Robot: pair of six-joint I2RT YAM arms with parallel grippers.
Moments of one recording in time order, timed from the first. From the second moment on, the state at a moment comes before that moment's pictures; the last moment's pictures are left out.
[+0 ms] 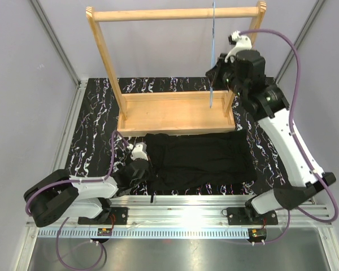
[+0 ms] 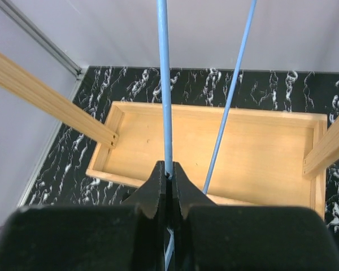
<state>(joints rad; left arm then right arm) -0.90 1.23 0.23 0.40 -0.29 -0.90 0.50 1.50 1.94 -0.67 0.12 0.34</state>
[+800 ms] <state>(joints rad) -0.93 0.99 0.25 0.21 -0.32 -0.74 0.66 0.76 0.80 -0.48 0.05 0.58</state>
